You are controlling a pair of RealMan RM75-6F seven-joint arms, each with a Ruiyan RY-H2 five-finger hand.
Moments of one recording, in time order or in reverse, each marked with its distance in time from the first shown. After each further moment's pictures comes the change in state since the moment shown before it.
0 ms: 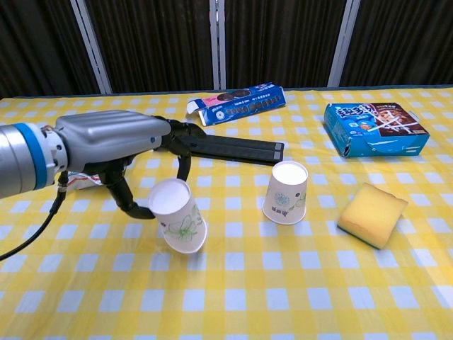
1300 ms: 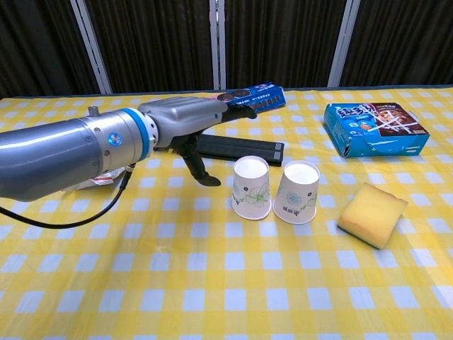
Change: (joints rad) left arm -0.212 -0.224 -0.073 0.303 -0.151 0.010 -0.093; right arm -0.006 0.011 0.011 0.027 0.019 -0.003 0.075
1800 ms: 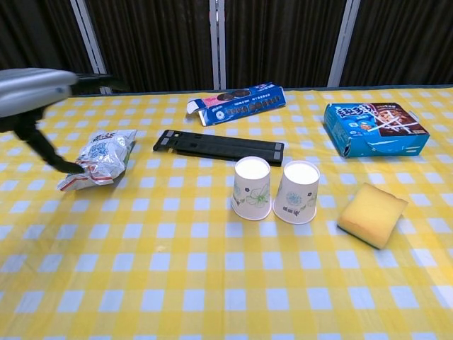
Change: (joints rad) left arm 0.303 0.389 0.211 -0.294 0.231 0.309 -0.103; right arm 0.008 -0.015 -0.023 -0.030 -0.038 -0.011 -0.071
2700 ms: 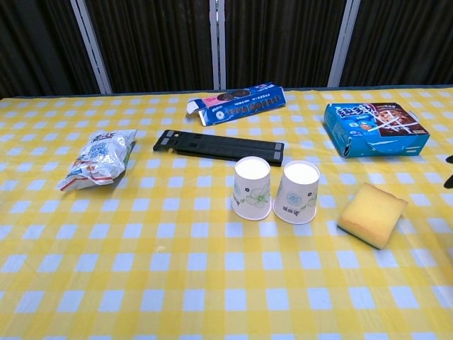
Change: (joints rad) left arm 0.291 0.214 0.152 -0.050 0.235 0.208 -0.167; right arm 0.143 0.015 -0.070 -0.284 0.092 -0.351 -0.337
